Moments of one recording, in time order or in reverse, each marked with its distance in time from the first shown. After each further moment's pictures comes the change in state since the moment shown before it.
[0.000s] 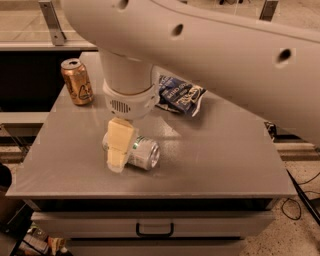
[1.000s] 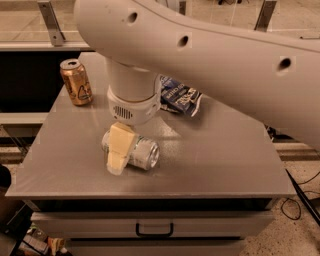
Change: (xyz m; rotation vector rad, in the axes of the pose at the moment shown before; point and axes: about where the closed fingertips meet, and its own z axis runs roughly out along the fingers) arm -0.003 0.002 0.016 -0.021 -0.031 0.040
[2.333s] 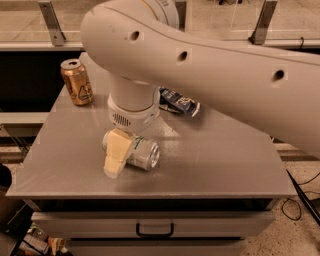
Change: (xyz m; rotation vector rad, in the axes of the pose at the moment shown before) arm -0.005 0.002 0.021 -0.009 -0.032 0.048
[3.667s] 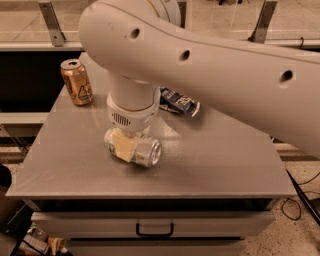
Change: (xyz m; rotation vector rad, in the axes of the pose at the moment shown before) arm 0.000 0.001 -0.008 0.016 -0.012 -0.001
